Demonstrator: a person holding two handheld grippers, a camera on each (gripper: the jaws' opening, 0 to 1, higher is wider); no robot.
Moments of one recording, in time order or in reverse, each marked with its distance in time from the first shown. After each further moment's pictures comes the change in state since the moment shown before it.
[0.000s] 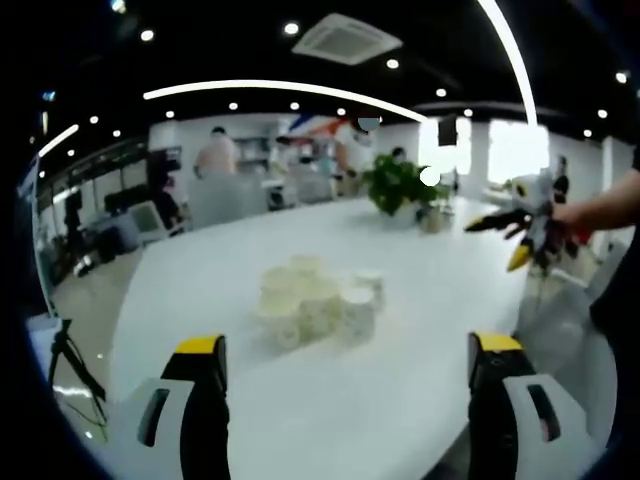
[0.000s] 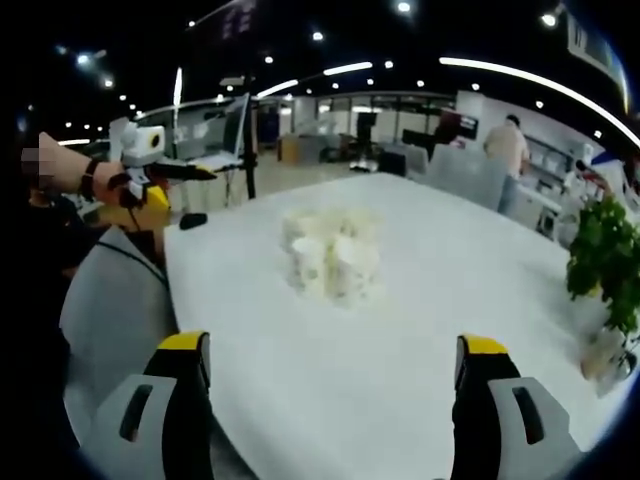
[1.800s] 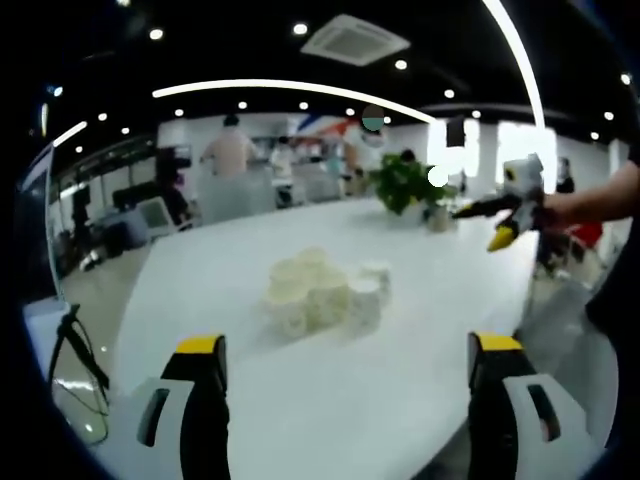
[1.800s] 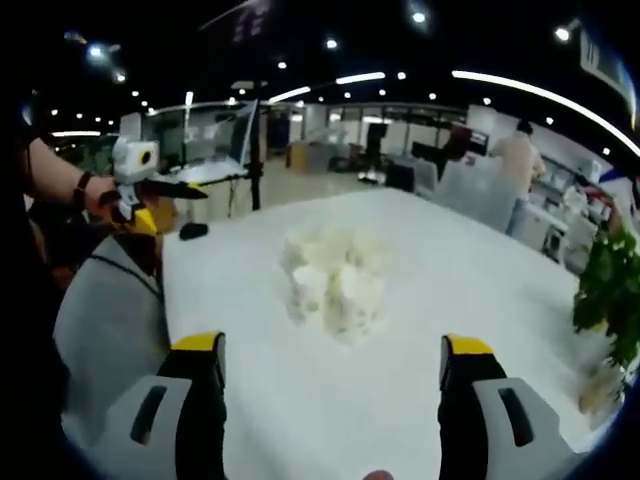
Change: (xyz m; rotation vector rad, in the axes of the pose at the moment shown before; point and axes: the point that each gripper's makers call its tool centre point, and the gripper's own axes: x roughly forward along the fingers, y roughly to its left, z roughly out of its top) left arm -0.017 0.006 -0.015 -0.016 -0.004 0.037; right arm 0.027 0.000 0.041 -0.056 -0.044 0.020
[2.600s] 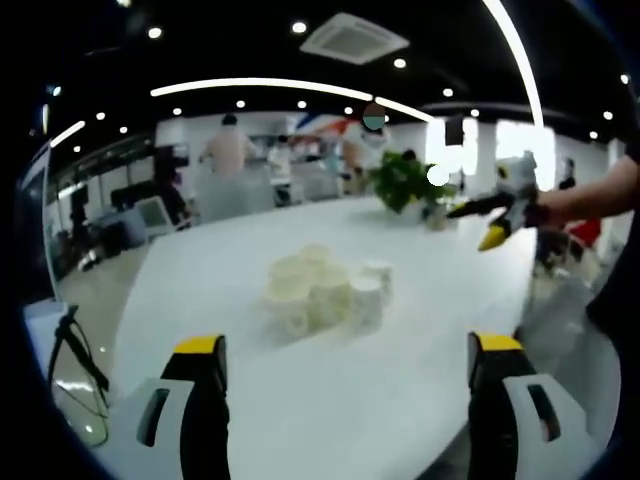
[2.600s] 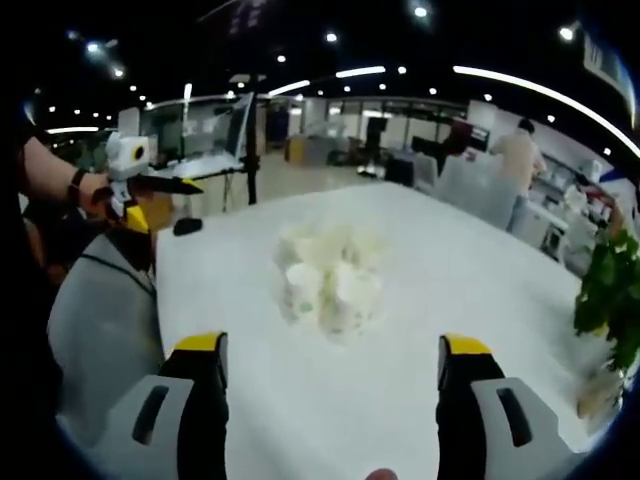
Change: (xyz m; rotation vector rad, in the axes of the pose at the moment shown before) left arm 0.006 0.004 0.000 0.004 0.008 -0.012; right arm 0.016 -0.008 -0.001 -0.002 0.032 -0.004
